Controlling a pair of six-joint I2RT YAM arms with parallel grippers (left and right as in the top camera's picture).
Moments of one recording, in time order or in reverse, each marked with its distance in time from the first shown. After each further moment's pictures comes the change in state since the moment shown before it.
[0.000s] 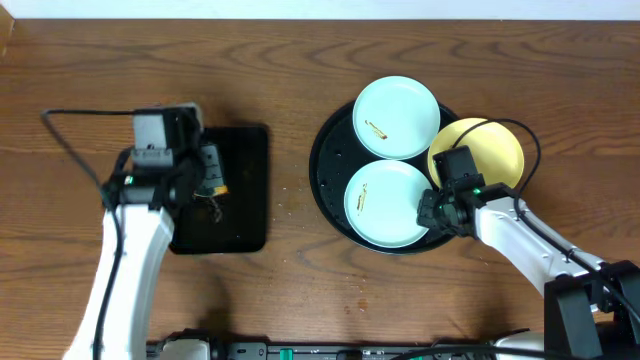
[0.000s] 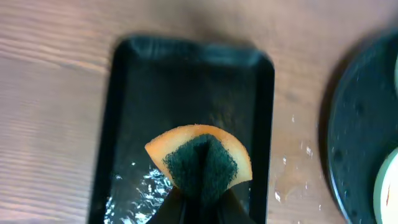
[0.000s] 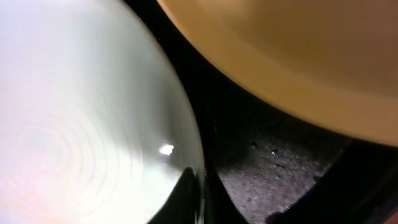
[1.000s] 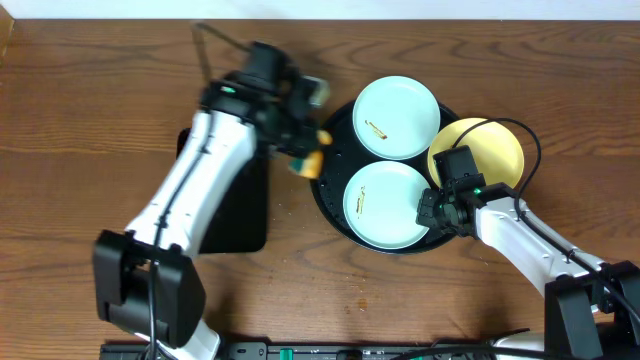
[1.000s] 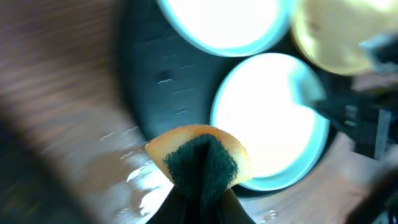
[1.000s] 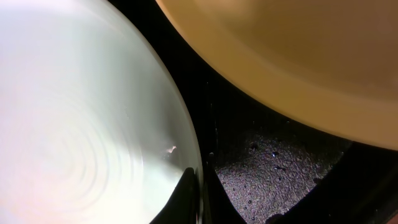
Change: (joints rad) left arm -0.369 0.461 0.478 -0.194 0.355 0.177; right arm 0.000 -0.002 0.000 0.006 -0.001 0.001
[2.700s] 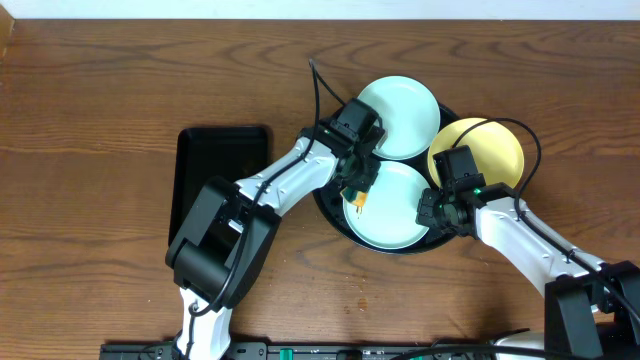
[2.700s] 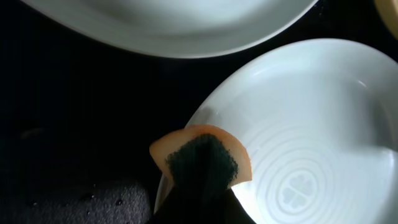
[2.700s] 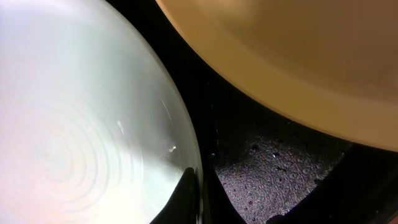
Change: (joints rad) left arm -0.251 0.272 -0.144 0.393 -0.189 -0.185; right arm 0.000 0.000 0.000 0.003 0.000 0.000
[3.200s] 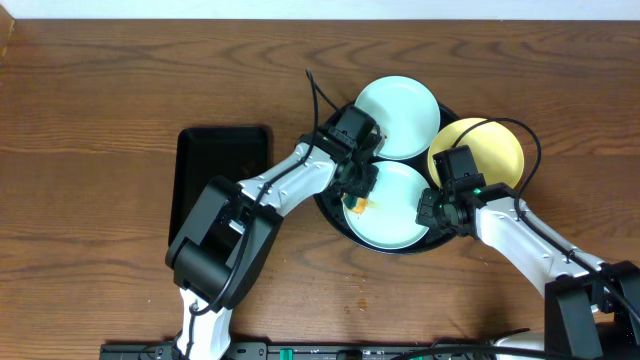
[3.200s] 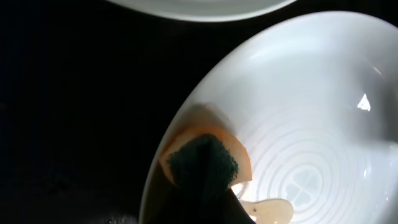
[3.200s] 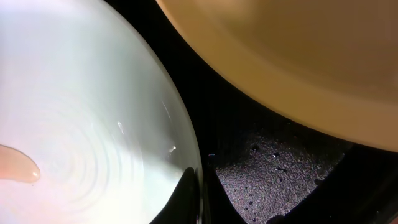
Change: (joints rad) left arm -0.005 -0.003 -0.063 0.046 0.028 -0.047; right arm 0.000 0.000 0.000 0.001 0.000 0.000
